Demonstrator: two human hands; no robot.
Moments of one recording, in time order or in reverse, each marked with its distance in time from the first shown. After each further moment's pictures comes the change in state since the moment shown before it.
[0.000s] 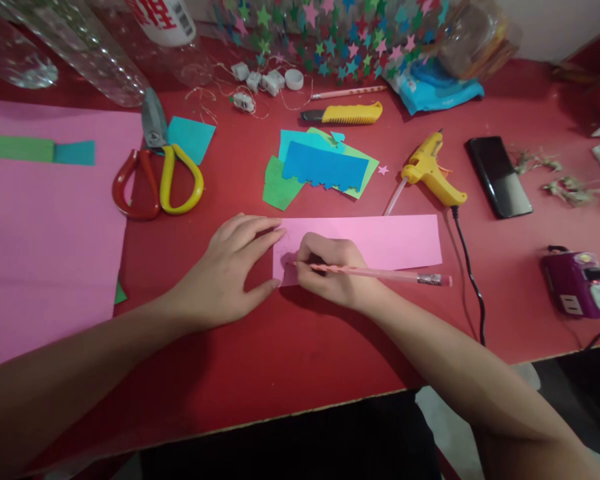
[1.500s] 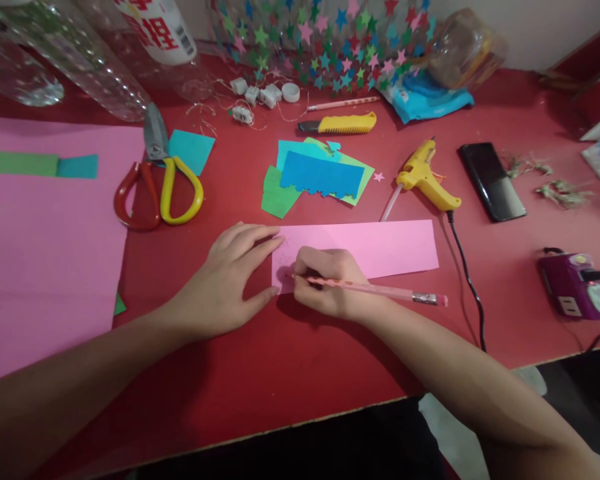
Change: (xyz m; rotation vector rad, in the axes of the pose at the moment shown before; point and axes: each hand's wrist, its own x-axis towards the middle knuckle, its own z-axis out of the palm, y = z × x) left_hand 0.000 0.000 0.000 0.006 -0.002 -0.004; right_hand -0.004 -0.001 0.004 -0.091 -0.020 -0.029
